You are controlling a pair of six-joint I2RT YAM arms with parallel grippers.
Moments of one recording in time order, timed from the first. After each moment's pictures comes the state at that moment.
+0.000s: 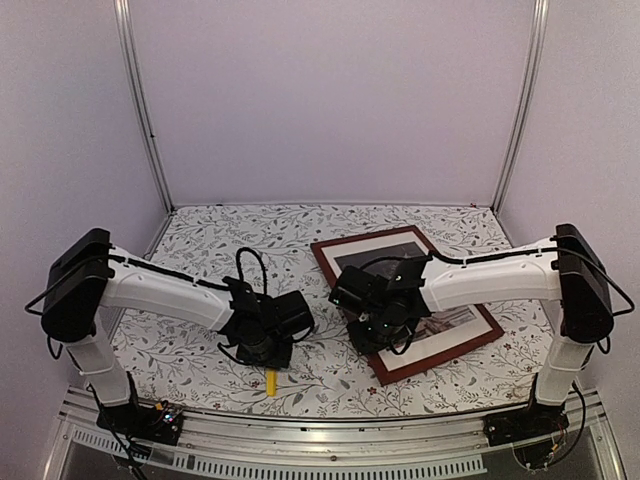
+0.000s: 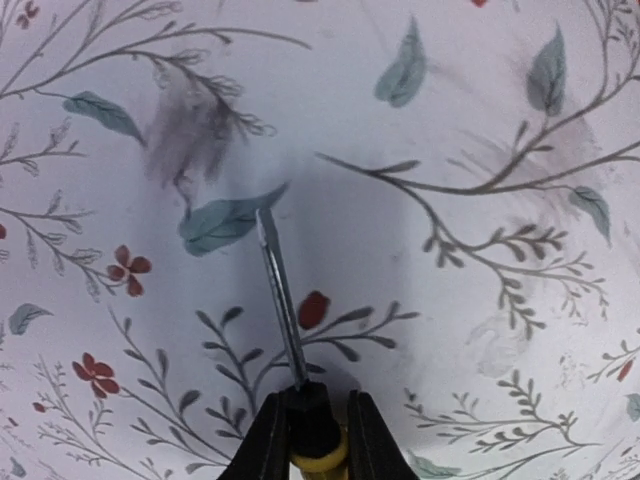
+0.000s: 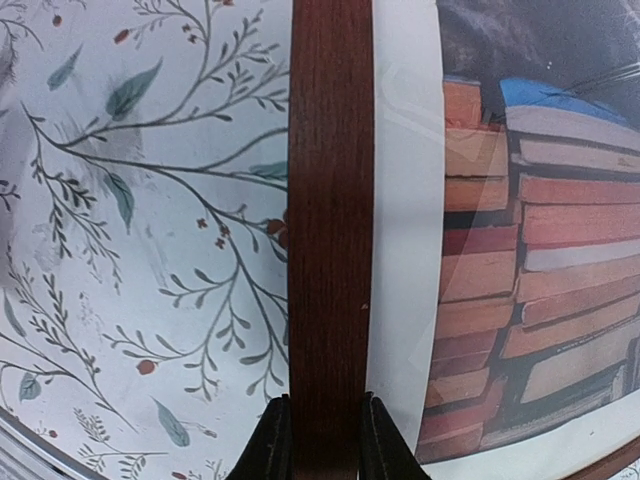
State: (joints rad) left arm -1.13 1.80 1.06 -0.69 -0.24 -0.99; right arm 1.13 1.82 1.26 -0.77 0.23 0.69
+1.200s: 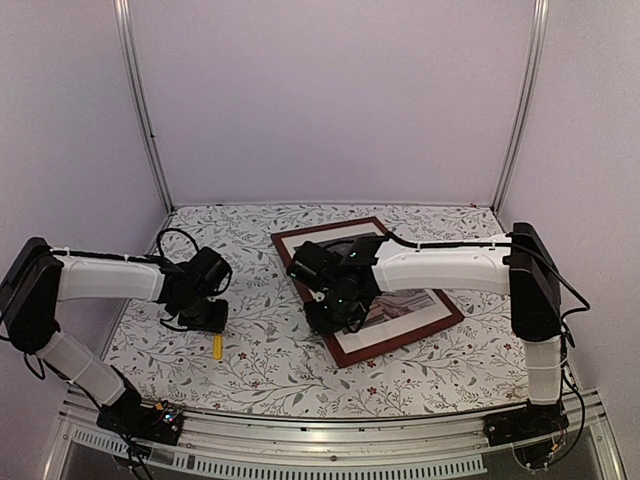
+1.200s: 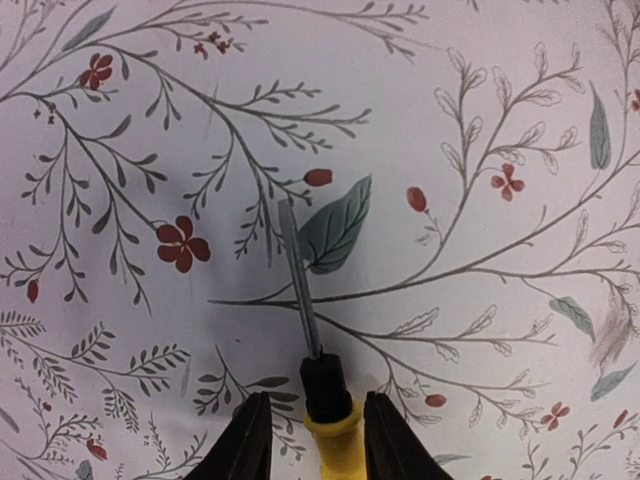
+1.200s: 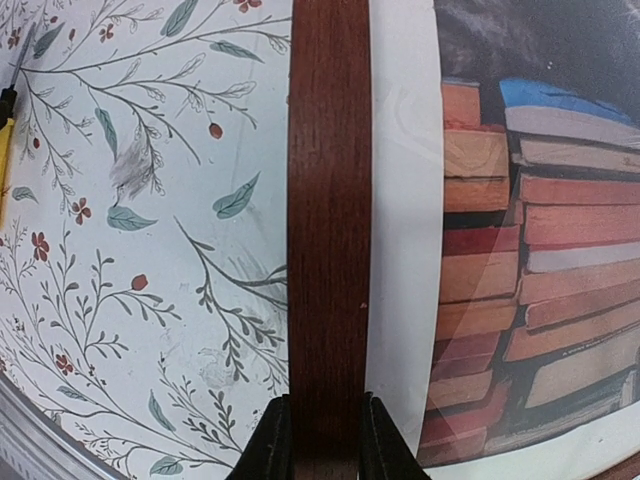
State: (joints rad) left arm -0.59 1.49 0.75 -0.53 -0.22 -0.54; right arm 1.12 2.09 1.70 -0.84 0.15 0.63
